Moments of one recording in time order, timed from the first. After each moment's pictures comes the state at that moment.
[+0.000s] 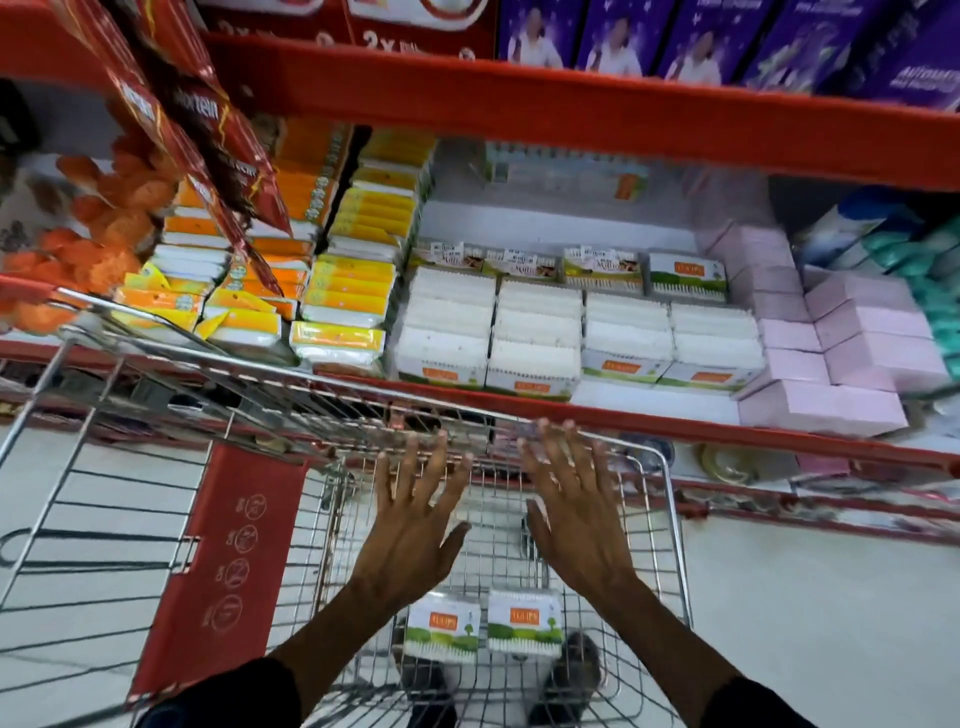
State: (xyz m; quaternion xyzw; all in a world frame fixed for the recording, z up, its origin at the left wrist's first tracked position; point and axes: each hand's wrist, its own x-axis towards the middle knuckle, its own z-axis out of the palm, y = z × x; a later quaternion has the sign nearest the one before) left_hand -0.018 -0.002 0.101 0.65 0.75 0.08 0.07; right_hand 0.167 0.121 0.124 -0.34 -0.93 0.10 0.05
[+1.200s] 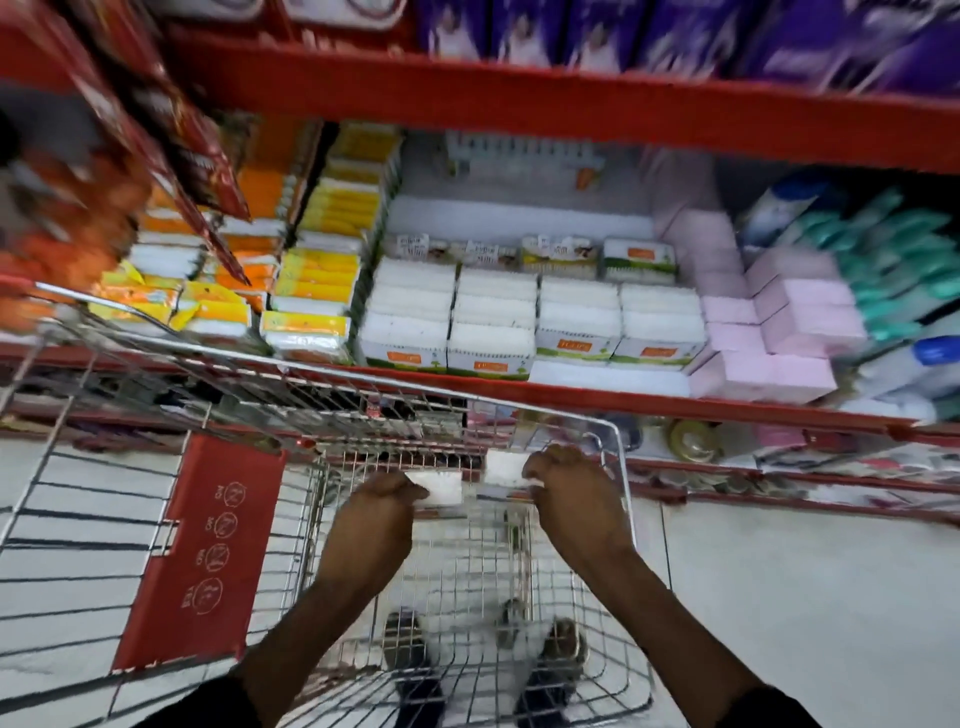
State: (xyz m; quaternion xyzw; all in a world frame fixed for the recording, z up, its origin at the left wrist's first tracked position) left_hand 0.005 -0.020 0.148 0.58 0.79 0.13 0.15; right_hand 0.199 0.118 0.163 -0.43 -0.89 0.14 0.04
